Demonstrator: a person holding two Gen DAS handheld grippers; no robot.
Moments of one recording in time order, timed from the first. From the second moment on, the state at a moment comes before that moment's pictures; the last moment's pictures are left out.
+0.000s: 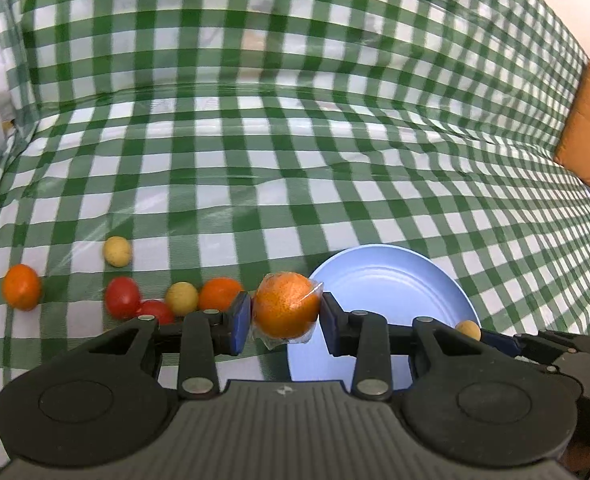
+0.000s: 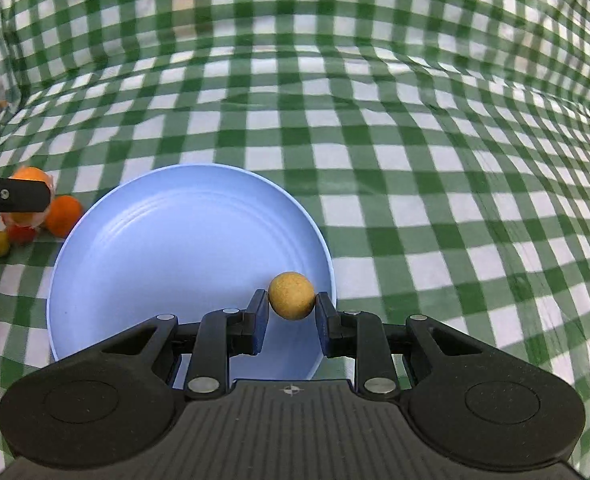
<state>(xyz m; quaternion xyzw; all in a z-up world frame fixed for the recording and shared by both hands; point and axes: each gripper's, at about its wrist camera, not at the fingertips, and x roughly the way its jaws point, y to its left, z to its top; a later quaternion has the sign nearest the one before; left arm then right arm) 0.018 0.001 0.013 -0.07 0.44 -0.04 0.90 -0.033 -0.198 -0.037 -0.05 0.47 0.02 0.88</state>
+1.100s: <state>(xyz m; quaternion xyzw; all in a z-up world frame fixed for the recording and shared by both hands) 0.017 -0.057 -0.001 -0.04 0.45 -0.11 0.89 -0.045 -0.216 0.002 -0.03 0.43 0.02 0.90</state>
